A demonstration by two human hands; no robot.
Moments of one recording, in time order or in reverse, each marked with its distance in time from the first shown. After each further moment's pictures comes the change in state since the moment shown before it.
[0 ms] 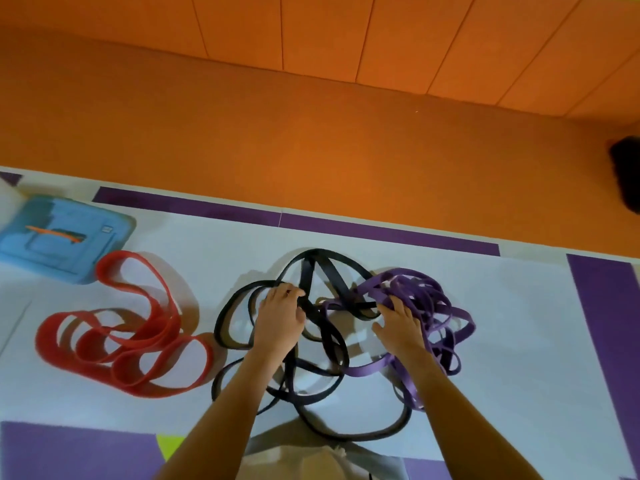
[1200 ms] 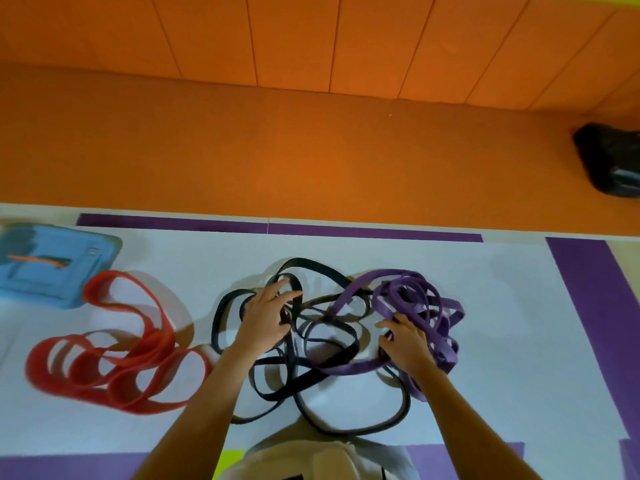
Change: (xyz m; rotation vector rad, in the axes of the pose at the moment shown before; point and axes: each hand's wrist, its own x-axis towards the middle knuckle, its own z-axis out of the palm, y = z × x) left_hand 0.010 -0.037 -0.007 -0.002 -0.178 0.182; right_hand -0.050 0.026 0.016 0.190 0.095 0.008
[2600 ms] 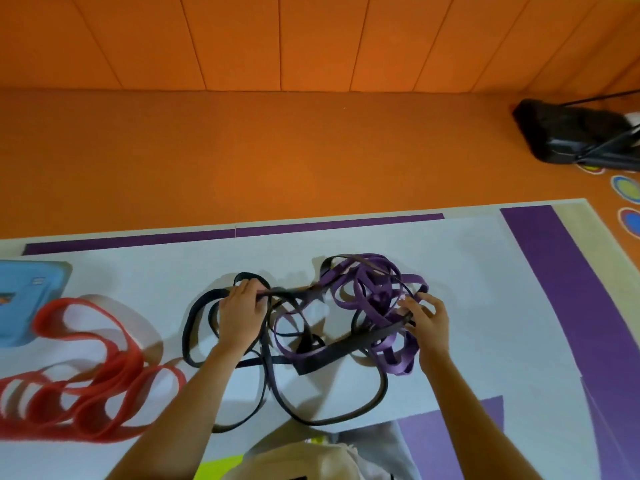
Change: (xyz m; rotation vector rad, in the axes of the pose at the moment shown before) left_hand 0.020 0.021 0.015 0.002 0.304 0.026; right_hand -0.053 0.042 -0.032 1.405 0.566 0.332
